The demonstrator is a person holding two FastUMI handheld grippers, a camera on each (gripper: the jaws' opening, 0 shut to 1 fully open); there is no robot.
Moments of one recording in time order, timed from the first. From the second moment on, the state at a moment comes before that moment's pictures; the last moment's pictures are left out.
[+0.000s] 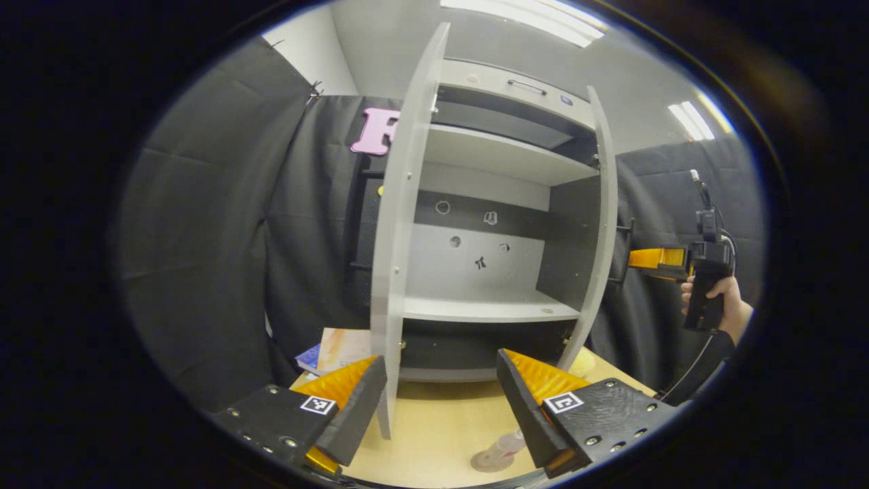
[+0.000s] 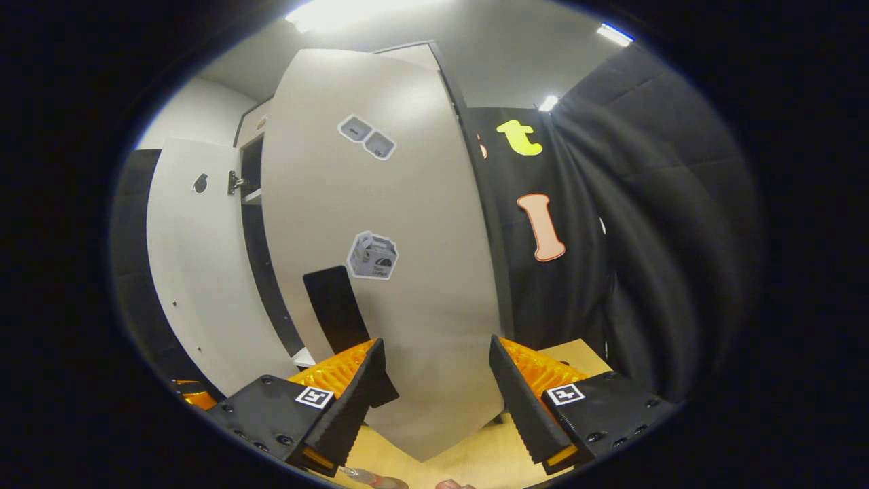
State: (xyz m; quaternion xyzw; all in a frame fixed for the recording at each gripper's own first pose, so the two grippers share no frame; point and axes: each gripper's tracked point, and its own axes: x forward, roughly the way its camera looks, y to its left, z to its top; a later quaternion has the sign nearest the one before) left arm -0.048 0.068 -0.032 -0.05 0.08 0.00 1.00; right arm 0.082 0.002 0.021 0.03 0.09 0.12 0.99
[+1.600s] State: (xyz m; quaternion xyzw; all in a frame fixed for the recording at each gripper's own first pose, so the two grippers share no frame) left arm 0.049 0.224 0.081 0.01 -0.01 0.01 1.00; right arm 0.011 0.015 -0.067 0.00 0.13 0.06 0.99
